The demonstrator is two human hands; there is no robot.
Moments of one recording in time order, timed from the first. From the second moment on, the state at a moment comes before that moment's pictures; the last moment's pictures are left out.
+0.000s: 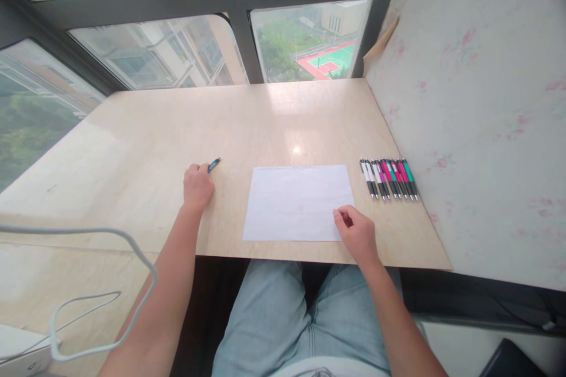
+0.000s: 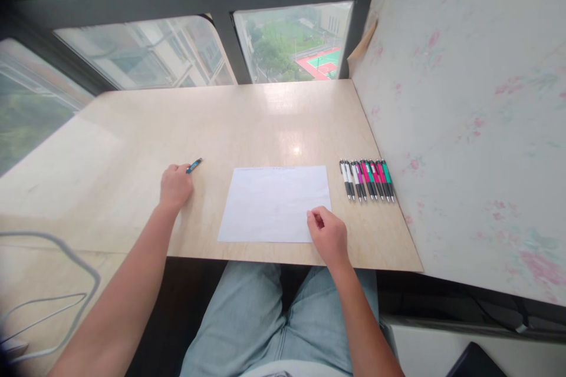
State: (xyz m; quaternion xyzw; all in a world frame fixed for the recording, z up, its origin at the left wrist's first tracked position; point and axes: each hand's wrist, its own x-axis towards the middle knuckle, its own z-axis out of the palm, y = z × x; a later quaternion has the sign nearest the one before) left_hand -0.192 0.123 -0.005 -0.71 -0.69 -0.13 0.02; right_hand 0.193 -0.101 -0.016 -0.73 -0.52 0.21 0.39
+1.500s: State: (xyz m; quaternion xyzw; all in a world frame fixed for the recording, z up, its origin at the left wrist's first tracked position) left_hand 0.034 -0.079 0.012 -0.20 -0.40 -0.57 -0.69; right_hand 0.114 -0.091 0.009 -0.50 -0.14 0.47 0.72
